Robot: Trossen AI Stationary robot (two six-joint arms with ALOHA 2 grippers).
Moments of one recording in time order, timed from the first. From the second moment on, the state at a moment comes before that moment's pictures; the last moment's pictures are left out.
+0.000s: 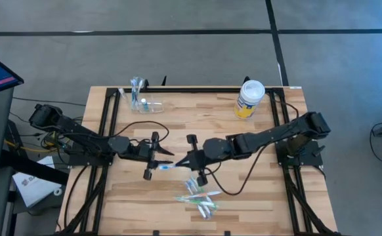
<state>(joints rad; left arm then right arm) -0.31 1.17 0.38 0.83 -0.20 0.08 0.26 1.71 1.36 -0.03 0.09 -0.19</state>
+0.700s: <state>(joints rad) -0.31 1.17 0.38 0.98 -0.22 0.21 0.21 1.71 1.36 0.09 0.16 -0.23</state>
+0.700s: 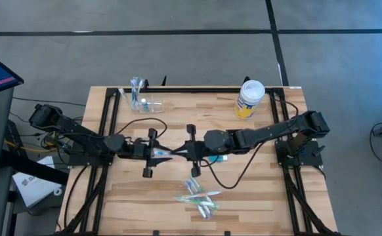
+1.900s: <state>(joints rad) -0.31 1.17 0.38 1.09 -0.23 0.23 0.17 1.71 1.36 0.10 0.17 -0.24</state>
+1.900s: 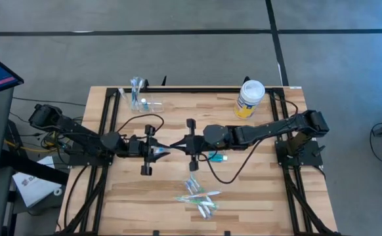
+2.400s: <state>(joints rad) -0.31 1.17 0.38 1.08 -0.30 0.23 0.17 1.71 1.36 0.07 0.16 -0.26</state>
